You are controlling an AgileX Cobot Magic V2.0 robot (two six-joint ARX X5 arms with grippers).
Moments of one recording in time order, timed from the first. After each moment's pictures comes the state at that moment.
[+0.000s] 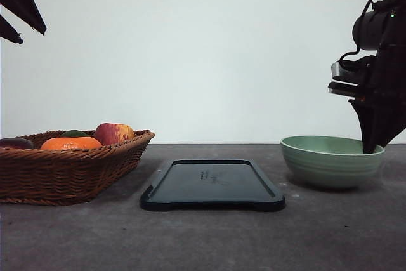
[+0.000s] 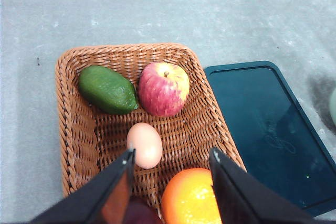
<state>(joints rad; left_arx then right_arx) -0.09 1.06 0.94 -0.46 0.27 -0.04 0.05 1.84 1.39 -0.86 -0.21 0.00</state>
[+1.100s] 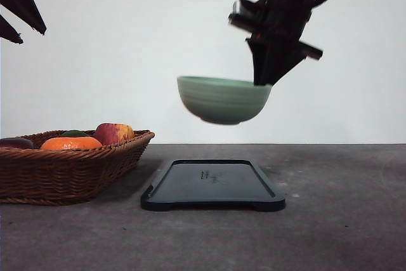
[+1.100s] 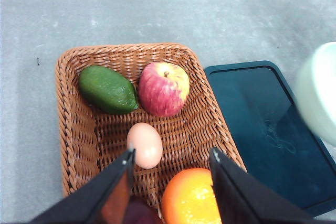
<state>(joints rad) -0.09 1.06 0.94 -0.46 0.27 -0.04 0.39 1.99 1.88 -1.08 -0.24 0.03</state>
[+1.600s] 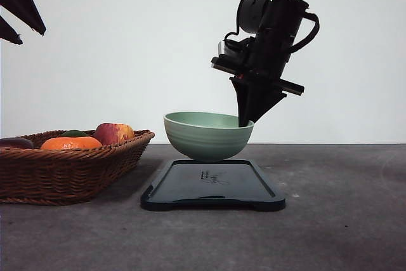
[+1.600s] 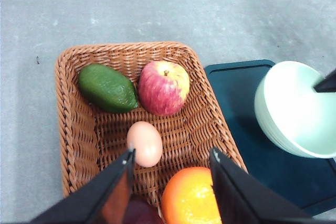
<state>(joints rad) -0.09 1.06 0.94 -0.47 0.27 -0.04 0.41 2.11 1.88 -0.98 -0.24 0.07</state>
